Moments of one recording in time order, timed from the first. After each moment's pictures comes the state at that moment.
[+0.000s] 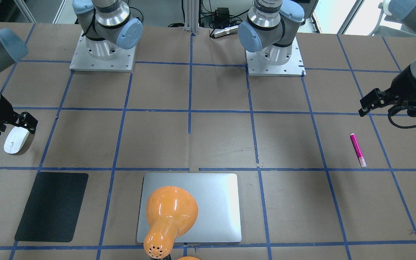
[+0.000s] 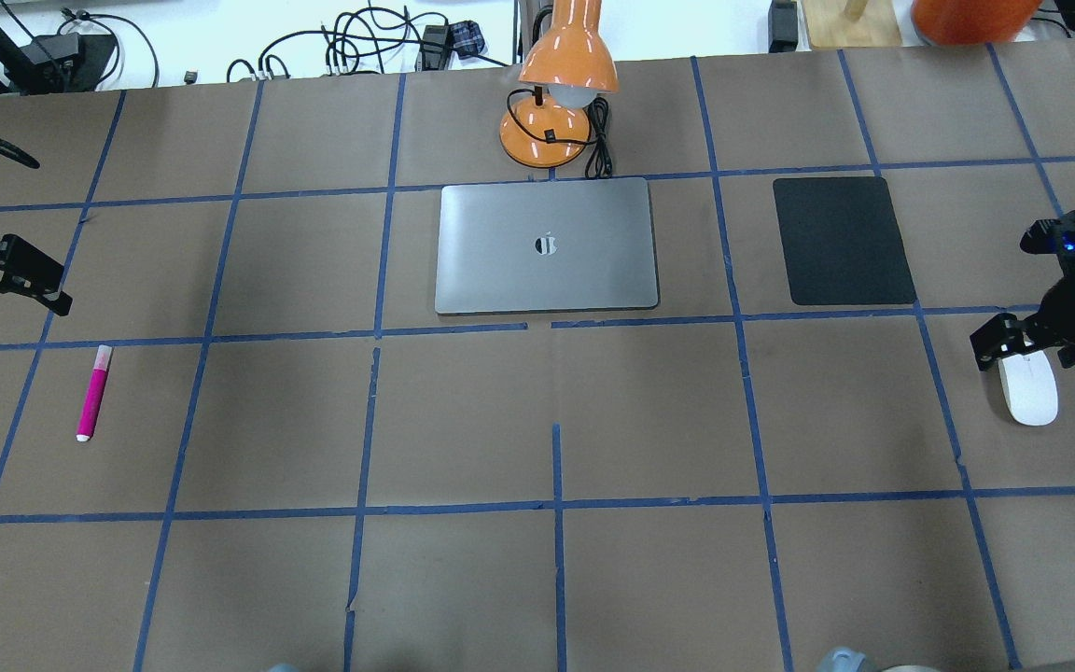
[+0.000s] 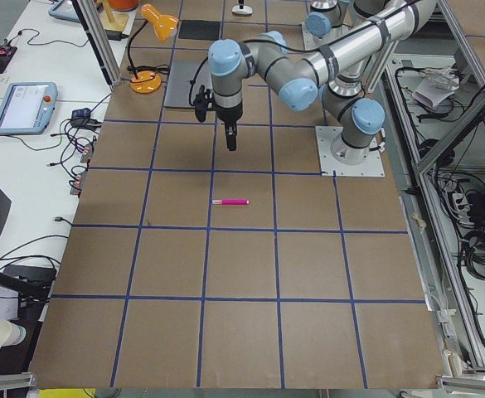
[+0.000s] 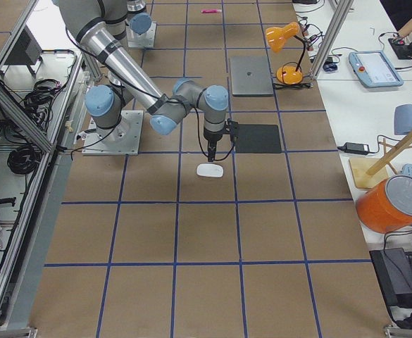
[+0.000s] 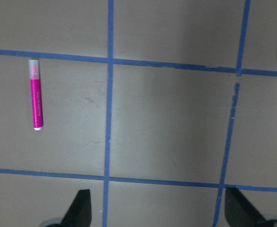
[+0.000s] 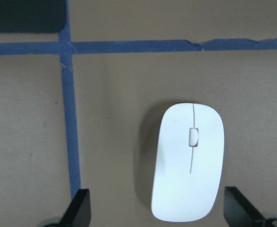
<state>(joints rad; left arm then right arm) -0.97 -1.64 -1.78 -1.32 1.58 0.57 0.95 -1.39 2.12 -2.32 -1.64 -0.61</state>
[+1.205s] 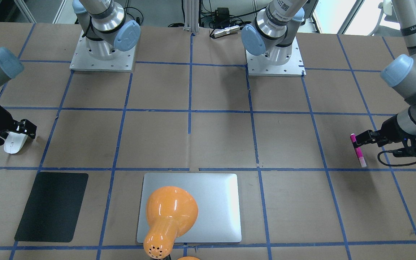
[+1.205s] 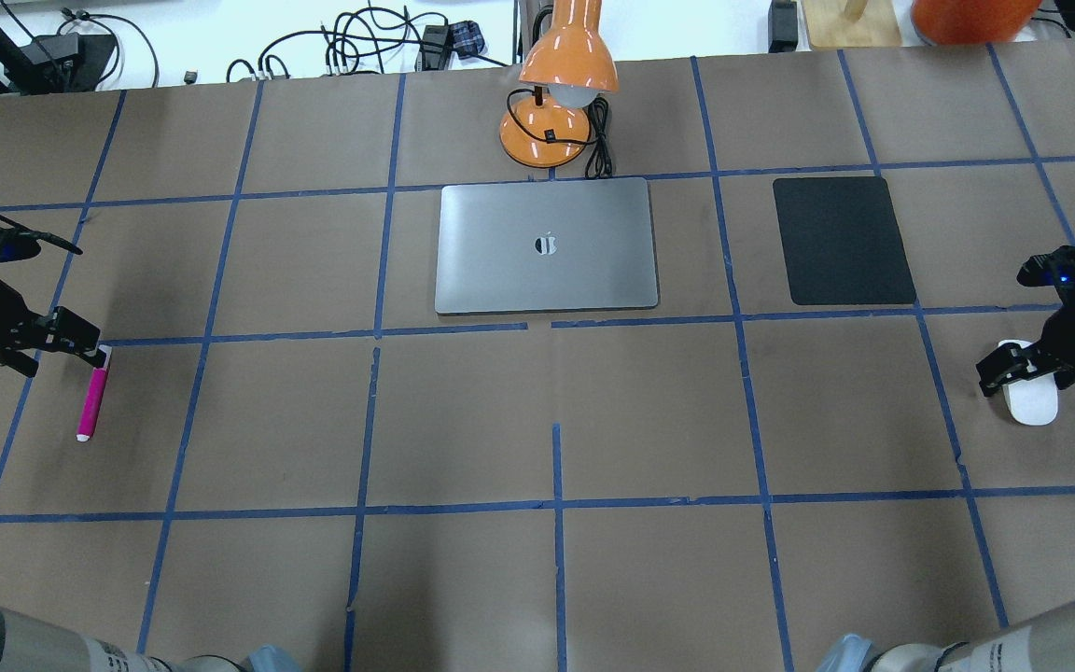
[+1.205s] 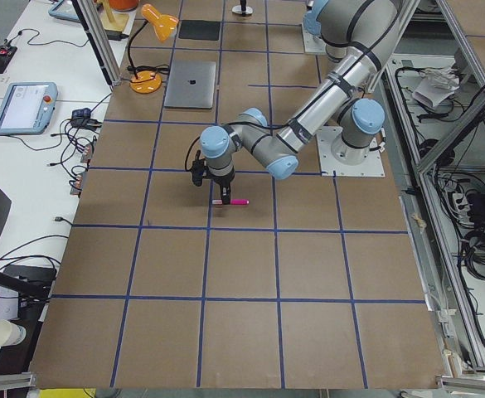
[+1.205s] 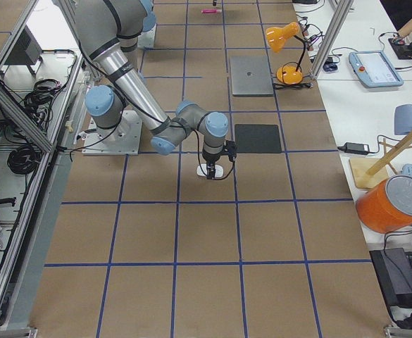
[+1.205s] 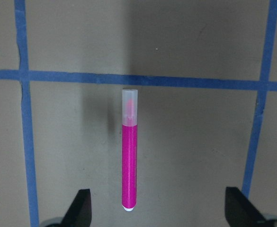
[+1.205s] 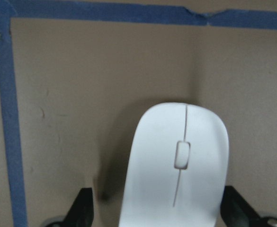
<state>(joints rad) -0.89 -1.92 -1.86 -1.03 1.58 0.61 0.90 -1.26 2.11 -2.39 -1.64 -0.72</state>
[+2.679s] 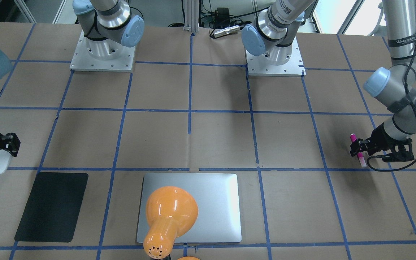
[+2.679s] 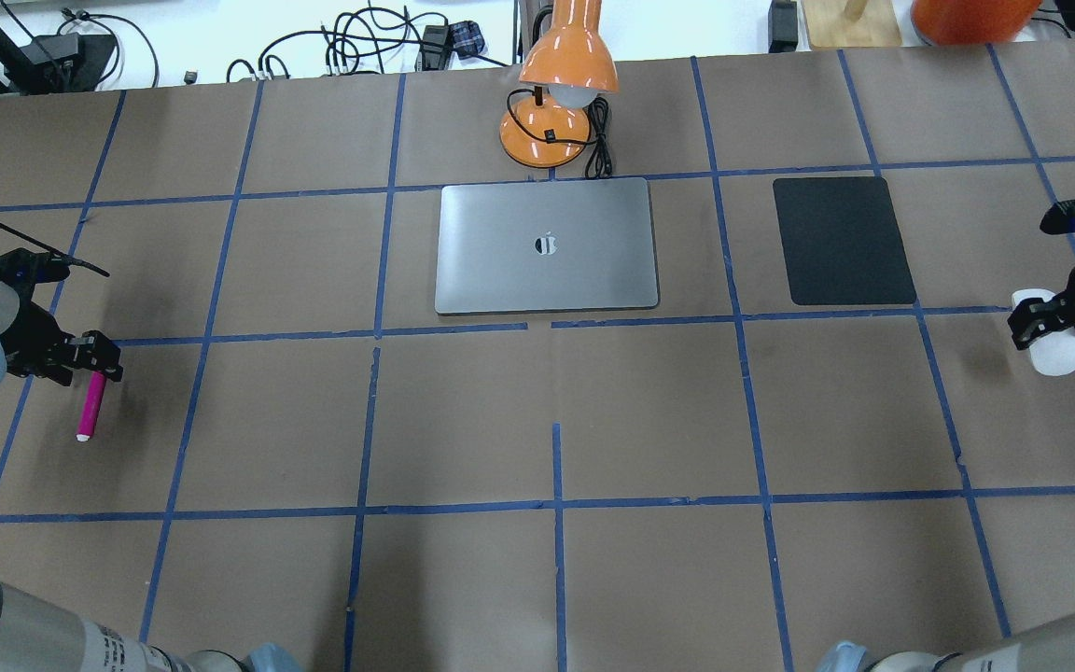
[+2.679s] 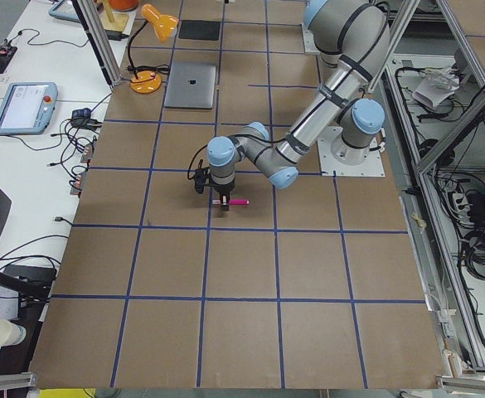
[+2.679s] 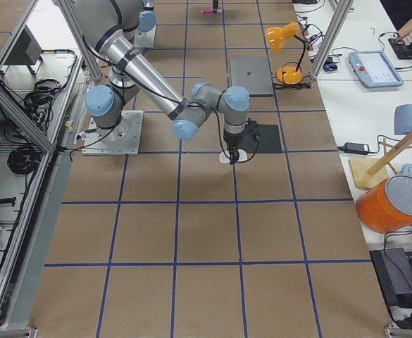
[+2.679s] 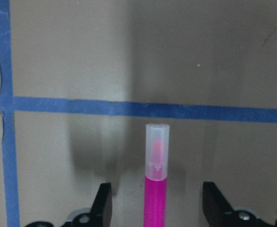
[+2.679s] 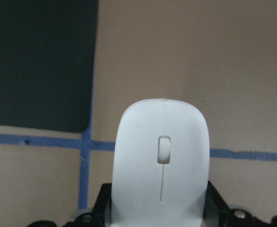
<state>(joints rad) -0.88 -1.97 -1.95 -0.81 1.59 0.64 1.11 -1.28 1.86 -2.23 -1.64 -0.56</state>
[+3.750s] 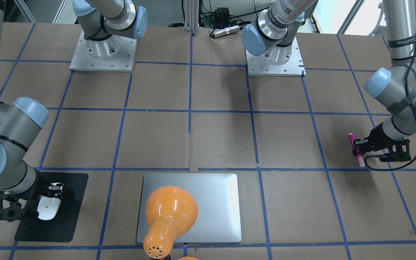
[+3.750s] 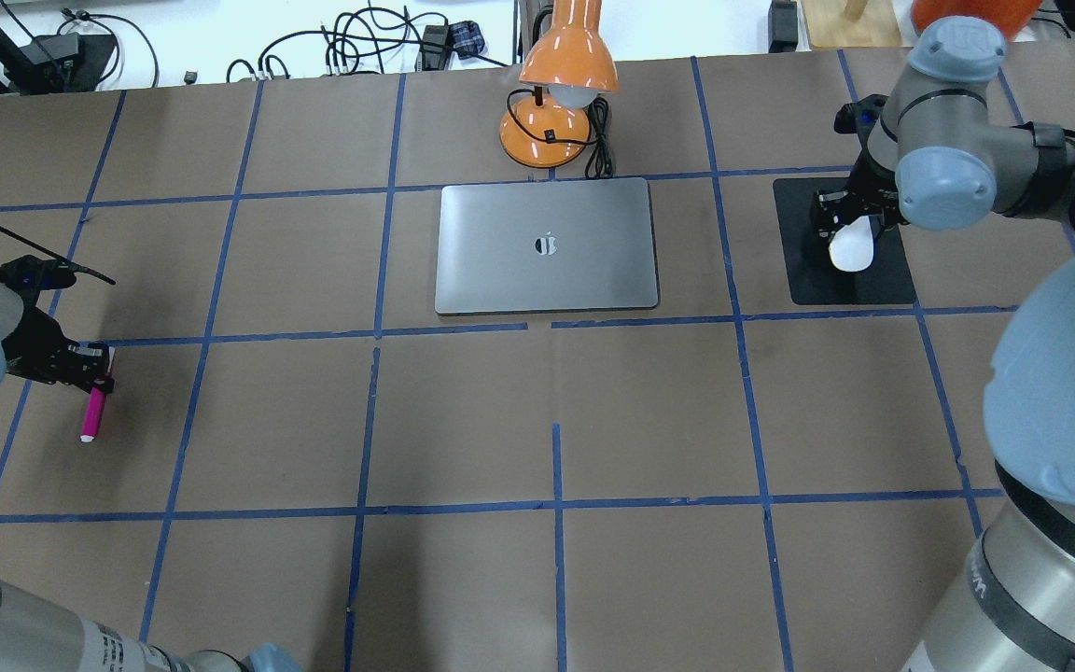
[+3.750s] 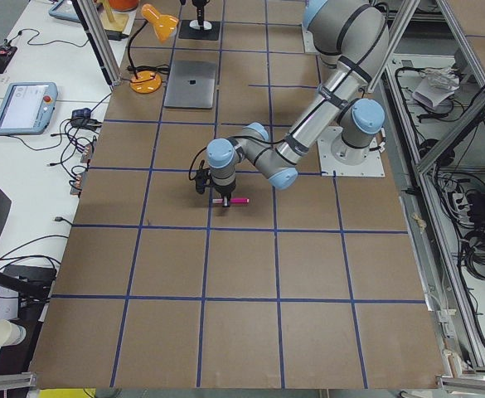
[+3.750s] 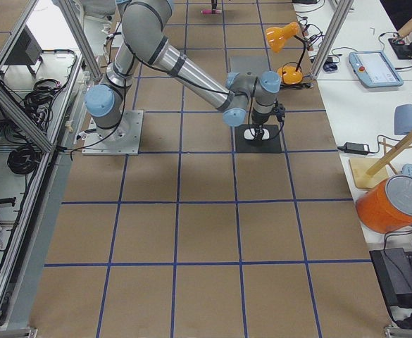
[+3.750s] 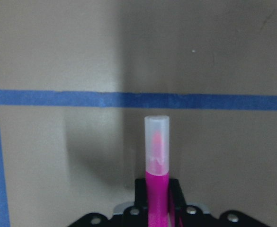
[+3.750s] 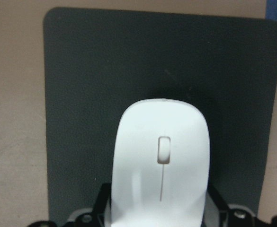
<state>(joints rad) -0.88 -1.98 -1.95 -0.84 1.59 0.66 1.33 -1.00 1.63 -2.19 -1.60 -0.26</state>
